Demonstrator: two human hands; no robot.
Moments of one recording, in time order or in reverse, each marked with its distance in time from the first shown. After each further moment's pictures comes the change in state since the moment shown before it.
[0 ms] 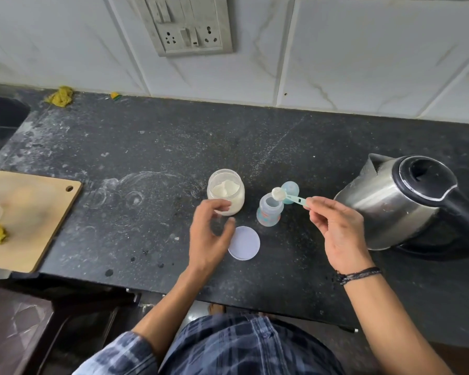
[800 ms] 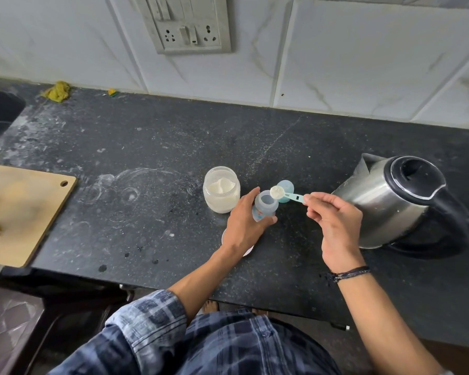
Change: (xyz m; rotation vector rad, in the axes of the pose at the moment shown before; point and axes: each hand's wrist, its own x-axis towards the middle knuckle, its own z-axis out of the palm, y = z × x) left_hand 0.018 -0.001 0.077 0.049 -0.374 -0.289; right_hand 0.000 0.003 -0.002 -0.081 0.028 -0.204
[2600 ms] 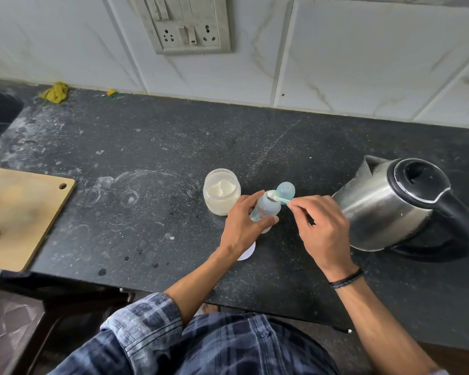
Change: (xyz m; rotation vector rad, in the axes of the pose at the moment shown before) left_hand 0.001 0.007 -0.009 -0.064 0.014 0.085; right_hand 0.000 0.015 -0.003 -0.888 -0.169 -1.205
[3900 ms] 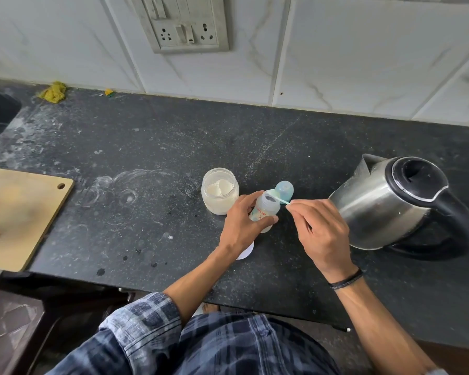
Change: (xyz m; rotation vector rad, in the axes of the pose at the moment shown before) left_hand 0.000 0.000 0.003 -0.025 -0.004 -0.019; right_hand -0.007 0.002 -0.004 -0.044 0.043 -0.127
